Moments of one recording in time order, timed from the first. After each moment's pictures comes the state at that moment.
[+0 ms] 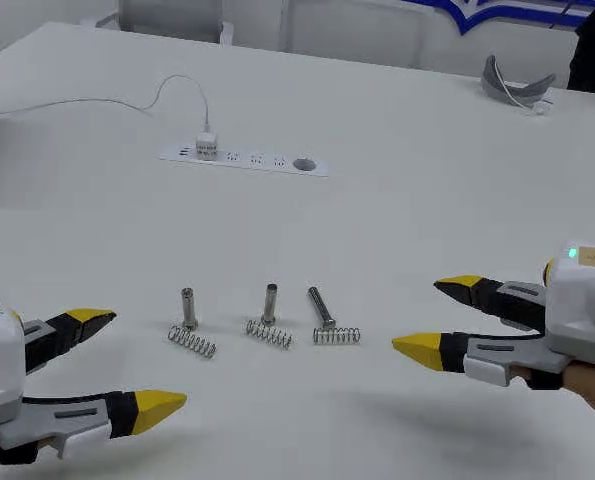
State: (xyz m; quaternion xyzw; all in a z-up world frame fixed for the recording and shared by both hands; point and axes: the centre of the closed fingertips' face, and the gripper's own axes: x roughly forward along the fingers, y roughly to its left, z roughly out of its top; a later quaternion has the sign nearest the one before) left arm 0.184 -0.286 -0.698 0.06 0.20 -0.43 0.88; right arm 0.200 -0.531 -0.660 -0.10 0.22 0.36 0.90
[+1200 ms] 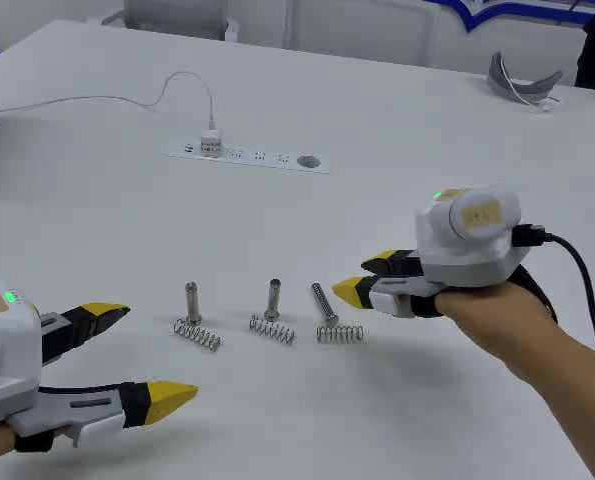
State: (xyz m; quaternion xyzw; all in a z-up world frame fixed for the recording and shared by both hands) left arm 0.184 -0.293 -0.697 0.06 0.20 -0.43 0.88; right arm 0.262 -0.476 -0.692 -0.12 0.30 0.32 0.89
